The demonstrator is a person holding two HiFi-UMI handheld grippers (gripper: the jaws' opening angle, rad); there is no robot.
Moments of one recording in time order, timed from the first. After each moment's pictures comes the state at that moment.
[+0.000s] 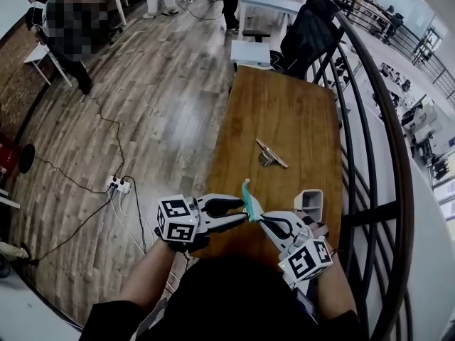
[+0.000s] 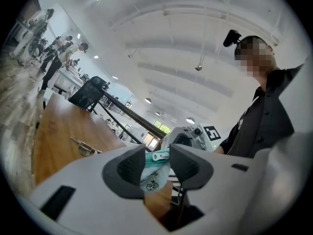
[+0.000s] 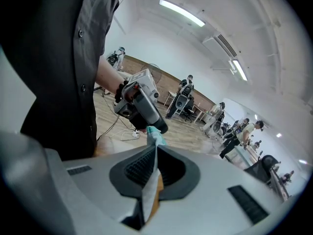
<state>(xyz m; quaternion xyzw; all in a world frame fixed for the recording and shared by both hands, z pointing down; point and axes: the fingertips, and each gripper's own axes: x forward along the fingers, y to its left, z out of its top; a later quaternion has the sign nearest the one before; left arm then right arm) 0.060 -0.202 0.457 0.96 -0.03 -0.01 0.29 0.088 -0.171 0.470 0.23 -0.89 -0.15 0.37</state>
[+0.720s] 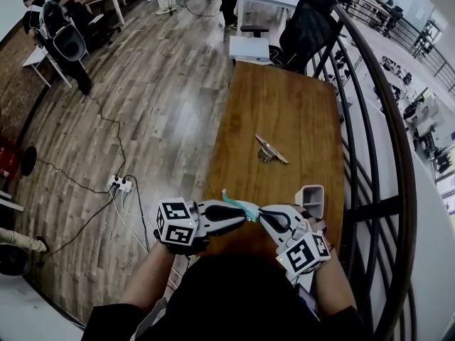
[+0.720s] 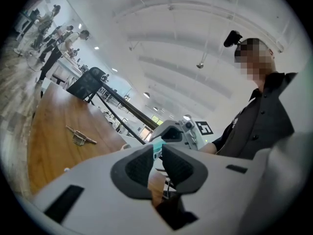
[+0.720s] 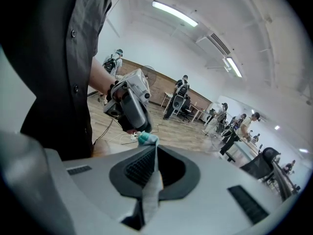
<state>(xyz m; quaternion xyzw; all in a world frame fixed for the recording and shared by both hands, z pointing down) 0.062 -0.178 0.470 0.95 0.00 0.01 0.31 0.086 -0.178 0.478 0.25 -0.90 -0.12 0.35</state>
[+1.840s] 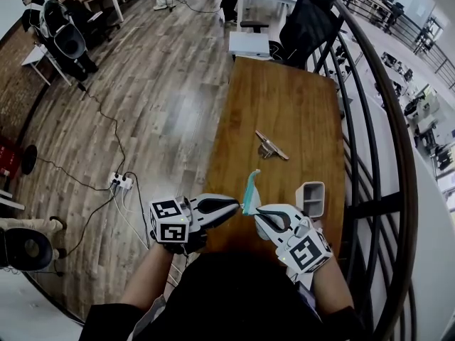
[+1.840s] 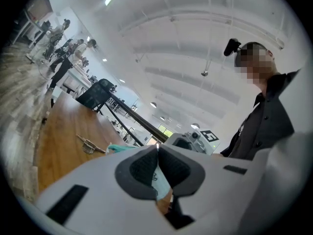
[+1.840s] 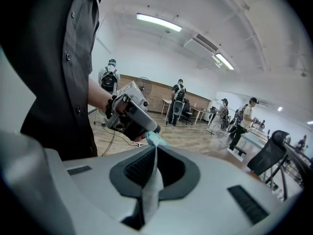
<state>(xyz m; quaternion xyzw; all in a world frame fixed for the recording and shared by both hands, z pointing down) 0.044 -0.199 0.461 0.95 -0.07 -0.03 0.31 0.076 -0.170 0.468 0.25 -0.92 -0.06 0.28</state>
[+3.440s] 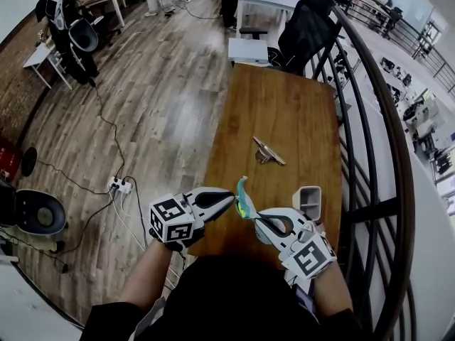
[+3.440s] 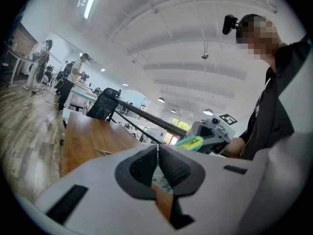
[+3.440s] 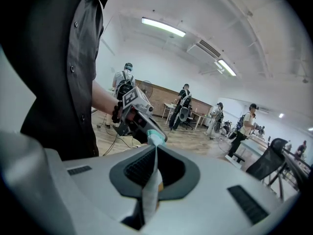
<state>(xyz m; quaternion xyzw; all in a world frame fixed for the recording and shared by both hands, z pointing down) 0.042 -0.225 0.470 0.96 -0.15 0.03 0.22 0.081 -0.161 0.446 0.24 -0.93 -0.09 0.27</state>
